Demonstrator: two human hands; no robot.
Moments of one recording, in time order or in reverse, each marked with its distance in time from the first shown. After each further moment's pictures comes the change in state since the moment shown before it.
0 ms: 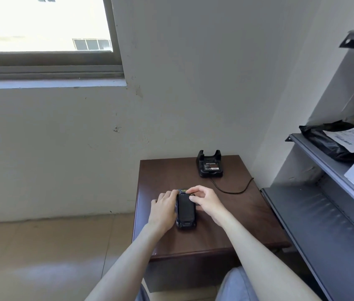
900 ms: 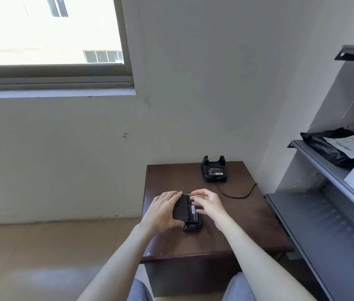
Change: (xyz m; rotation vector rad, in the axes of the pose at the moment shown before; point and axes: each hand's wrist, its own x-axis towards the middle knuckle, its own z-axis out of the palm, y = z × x) left_hand -0.014 -0.026 -0.028 0.032 0.045 0.253; right_hand -0.021 -0.016 0.011 0.160 0.073 0.043
